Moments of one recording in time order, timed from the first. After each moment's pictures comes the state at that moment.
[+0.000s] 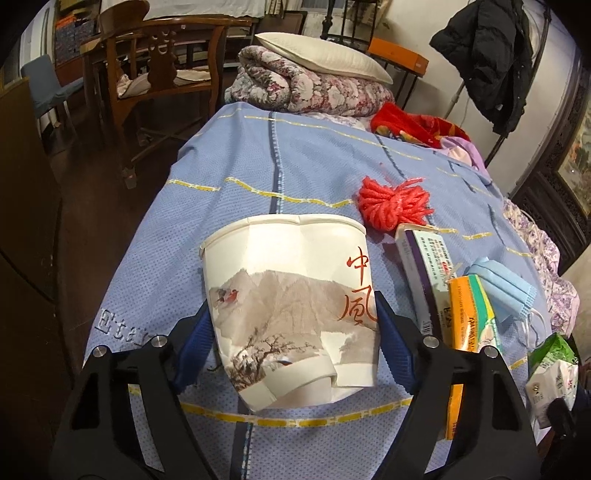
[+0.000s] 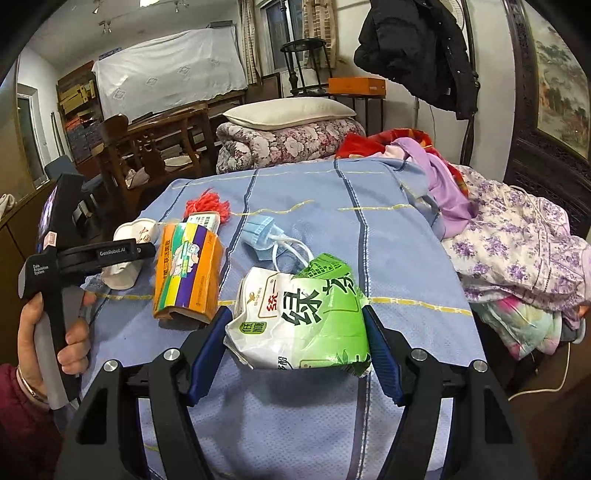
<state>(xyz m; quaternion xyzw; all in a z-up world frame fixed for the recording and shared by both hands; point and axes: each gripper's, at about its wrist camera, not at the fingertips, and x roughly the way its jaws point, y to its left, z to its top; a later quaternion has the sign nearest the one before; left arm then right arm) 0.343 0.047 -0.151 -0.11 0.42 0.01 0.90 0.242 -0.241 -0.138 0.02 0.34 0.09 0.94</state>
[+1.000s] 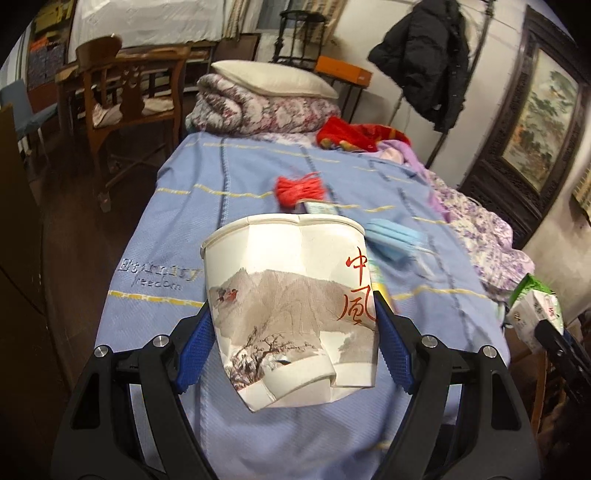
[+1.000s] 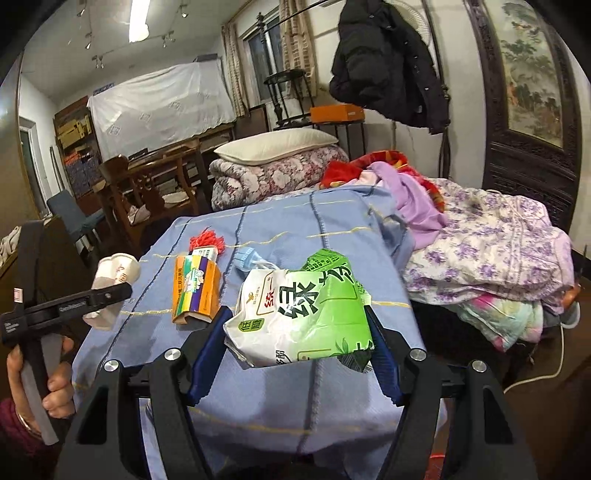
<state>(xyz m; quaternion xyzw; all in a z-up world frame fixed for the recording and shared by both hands) 0.237 0.007 -0.090 -0.09 0.38 -0.07 0.92 0.168 -0.292 -0.095 0.07 0.28 0.07 0.95</state>
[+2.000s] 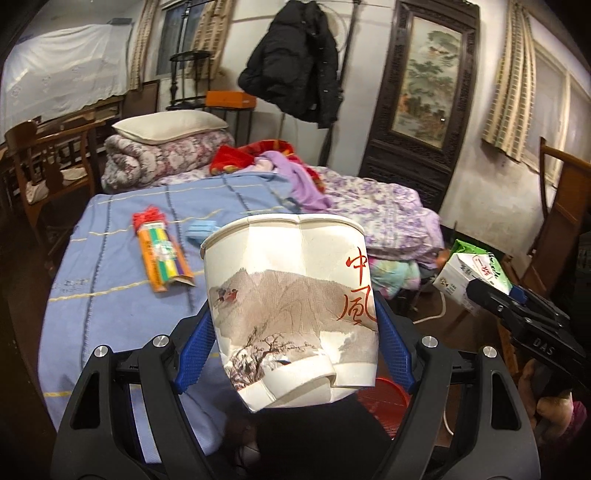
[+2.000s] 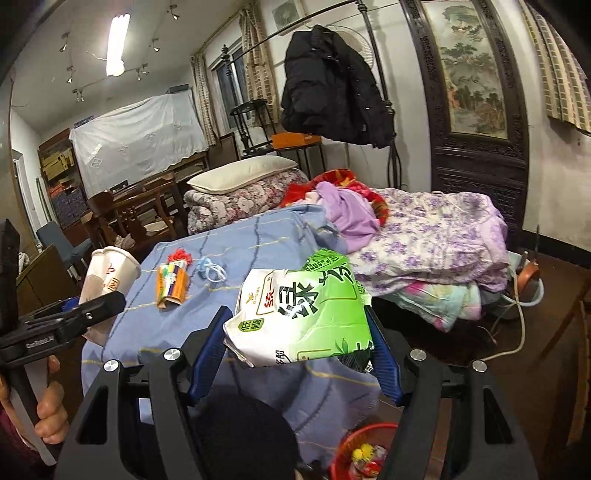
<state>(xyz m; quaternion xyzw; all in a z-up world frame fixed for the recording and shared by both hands) 0.103 -0.151 -0.038 -0.01 0.31 -0.23 0.92 0.030 -0.407 -0.070 0.10 0.25 0.01 0.96</state>
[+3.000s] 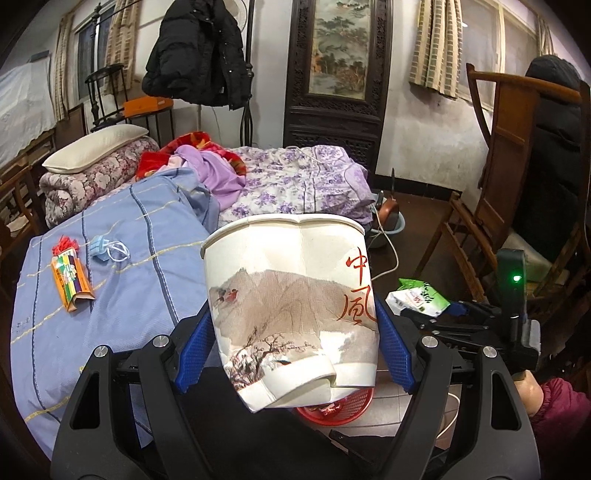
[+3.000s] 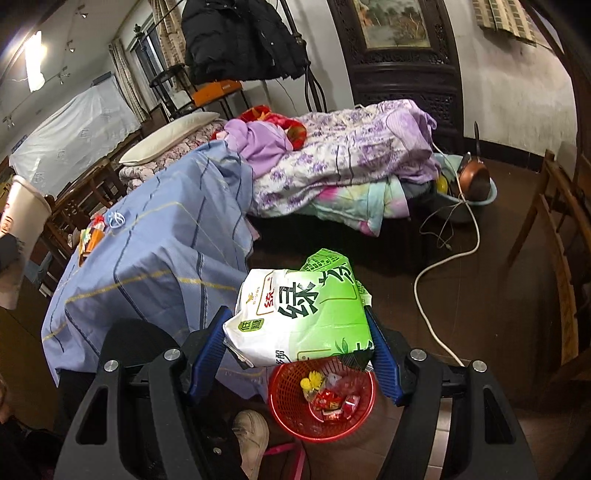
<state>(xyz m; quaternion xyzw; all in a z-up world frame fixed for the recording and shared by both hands) 0.049 -0.277 -0.045 0.09 0.32 -0.33 0.88 -0.017 -0.526 -0.183 0.18 0.36 -0.07 0.91</state>
